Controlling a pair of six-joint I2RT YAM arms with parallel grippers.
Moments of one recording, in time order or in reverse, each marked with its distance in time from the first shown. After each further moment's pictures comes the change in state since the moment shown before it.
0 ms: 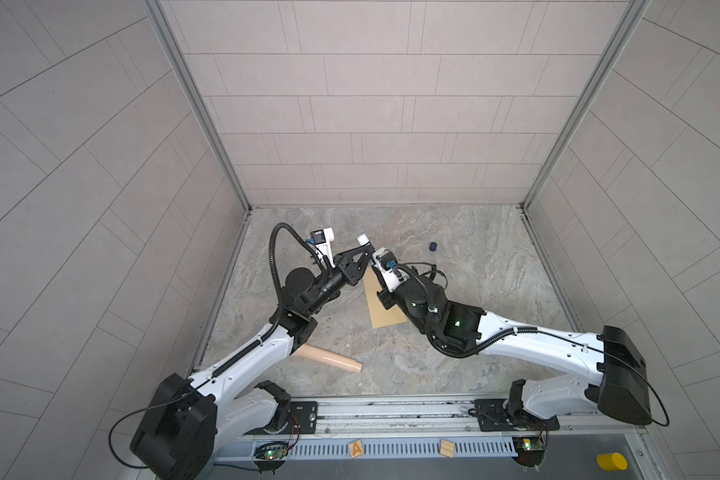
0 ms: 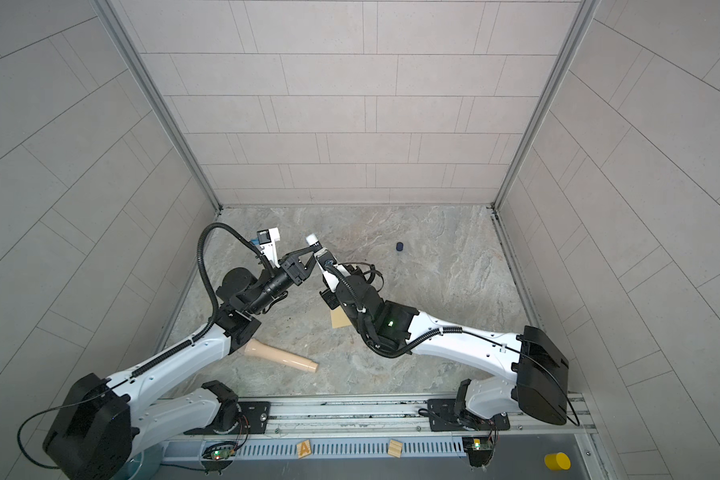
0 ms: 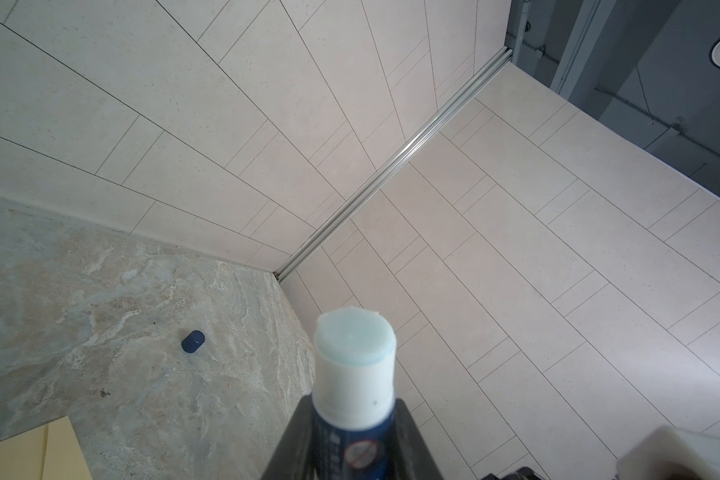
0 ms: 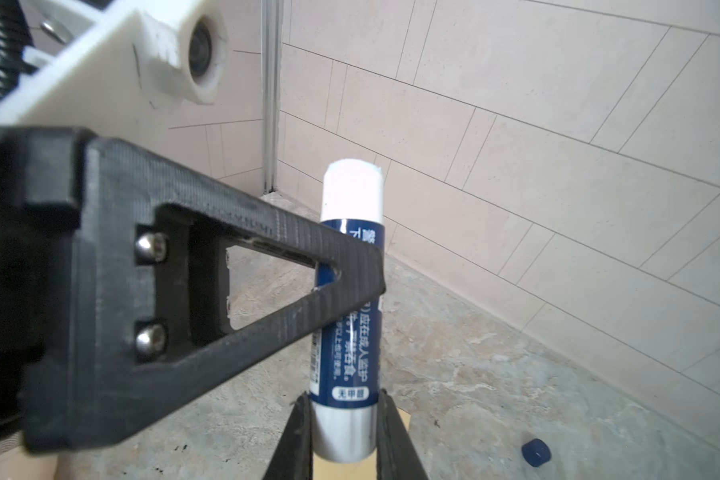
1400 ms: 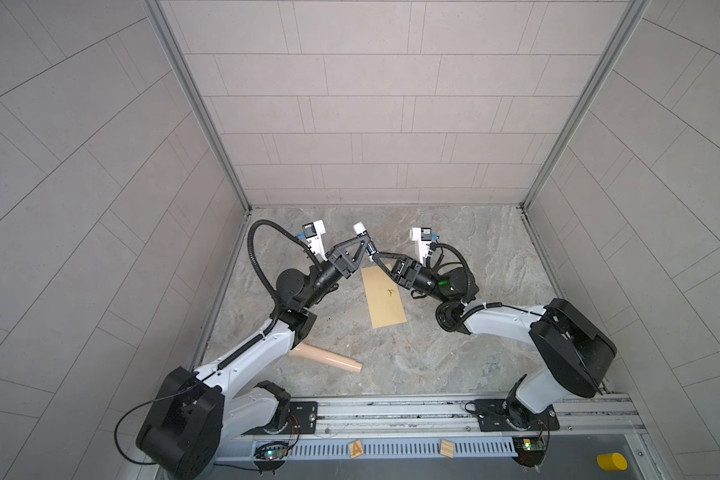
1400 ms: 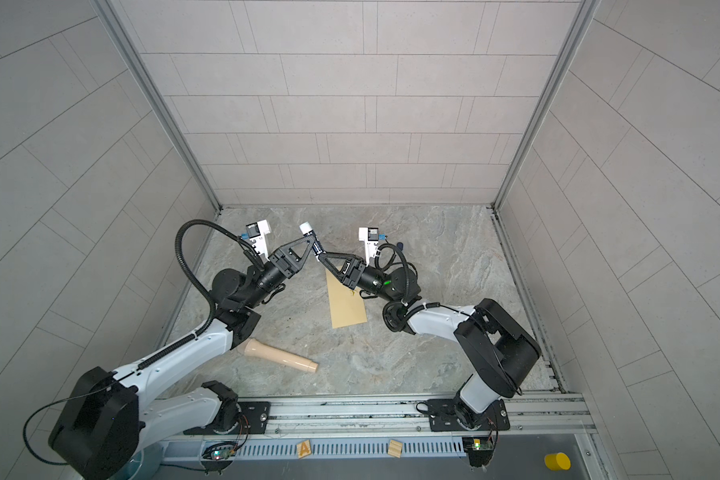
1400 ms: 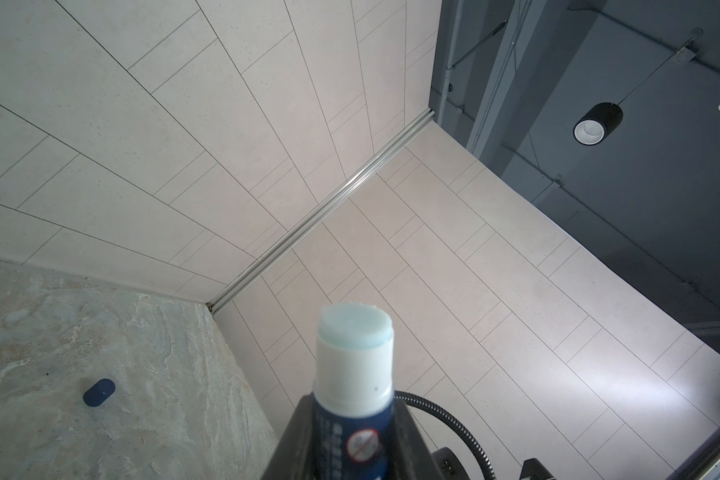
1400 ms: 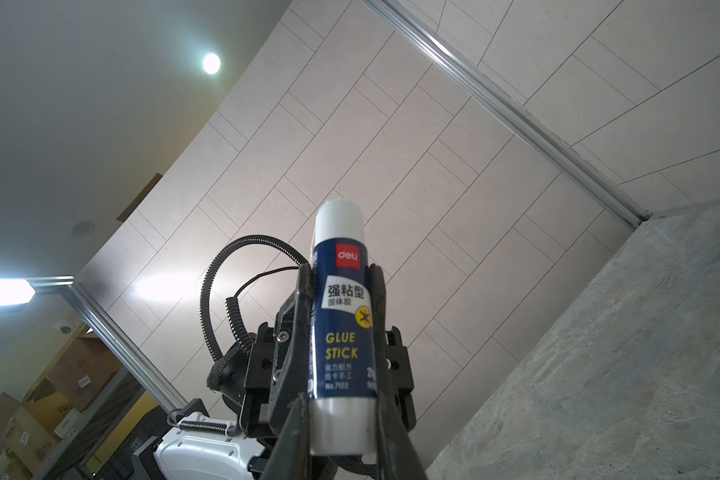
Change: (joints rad) left arm 0.035 0.041 0.011 0.237 0.082 -0.181; right arm -0.393 0.213 -0.271 1.160 -1.060 1.228
